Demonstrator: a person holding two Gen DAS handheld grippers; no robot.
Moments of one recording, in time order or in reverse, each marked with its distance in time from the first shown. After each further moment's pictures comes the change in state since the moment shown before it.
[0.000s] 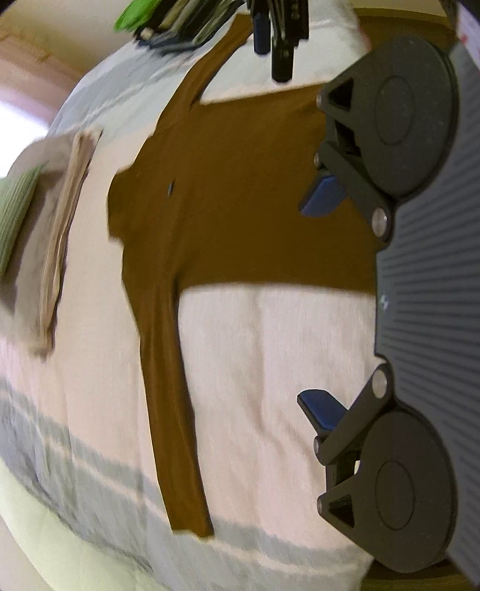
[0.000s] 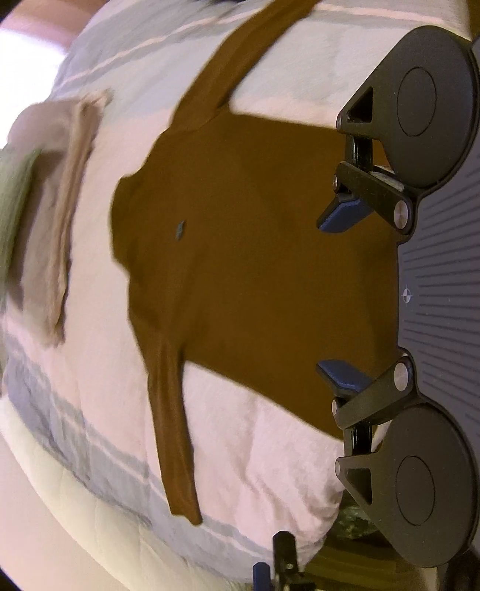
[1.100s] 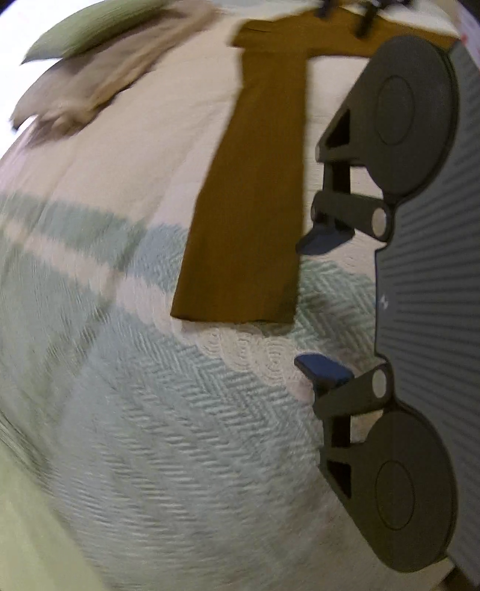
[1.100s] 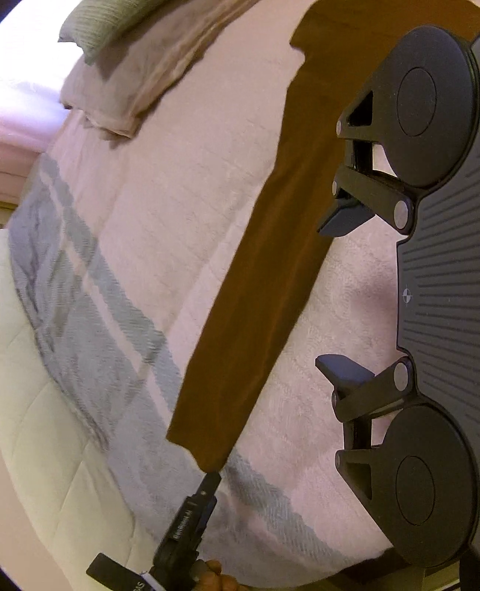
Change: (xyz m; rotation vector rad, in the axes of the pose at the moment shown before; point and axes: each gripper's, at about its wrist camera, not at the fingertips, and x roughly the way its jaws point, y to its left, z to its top) left arm 0.189 0.436 0.100 -0.391 0.084 -0.081; right arm 0.238 0.293 0.171 -0.388 -0.041 0.039
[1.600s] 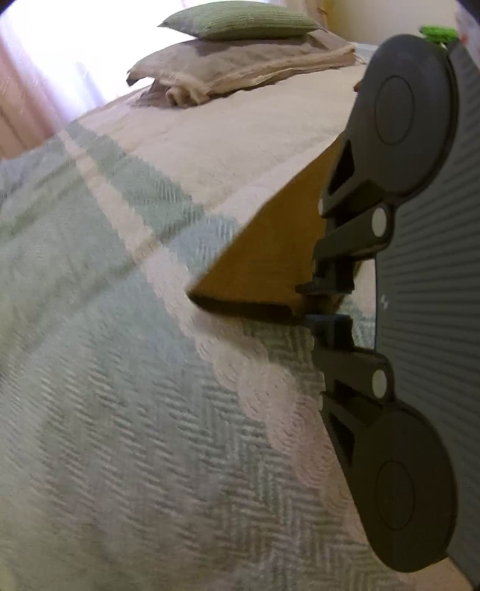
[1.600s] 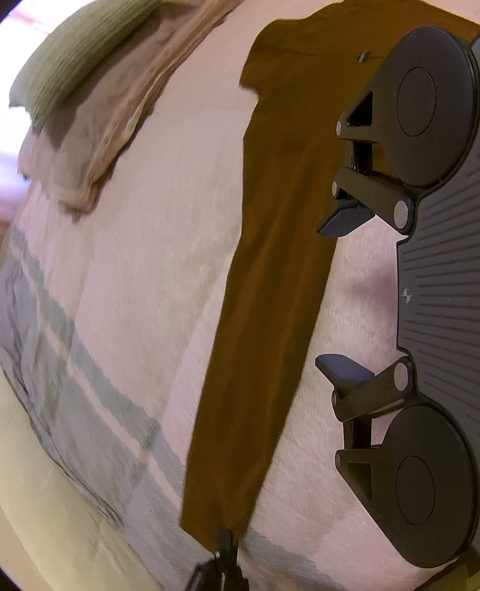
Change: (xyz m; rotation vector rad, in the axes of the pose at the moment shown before) left arm 0.007 0.011 -0.009 -0.360 -0.135 -0.105; right arm 0.004 -0.058 -0.014 0.170 0.030 -0.138
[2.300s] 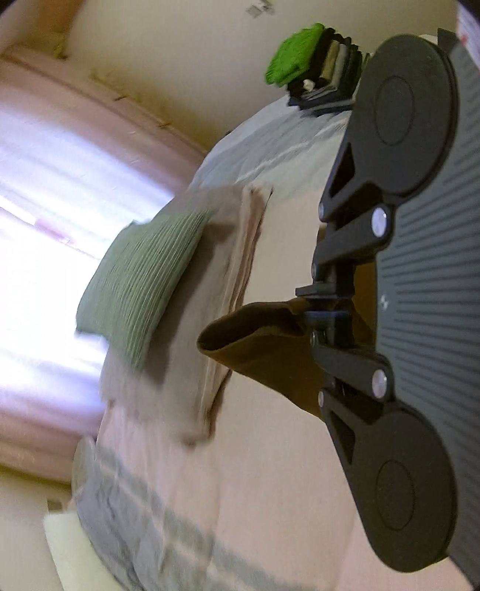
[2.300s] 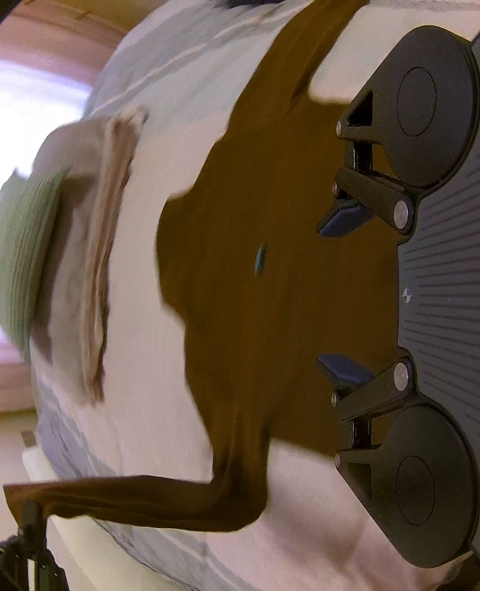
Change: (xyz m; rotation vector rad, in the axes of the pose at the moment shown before) left arm -0.040 -0.466 -0.210 0.731 -0.158 -0.327; right arm -0.103 -0.271 -0.153 0.296 -0.093 -0.073
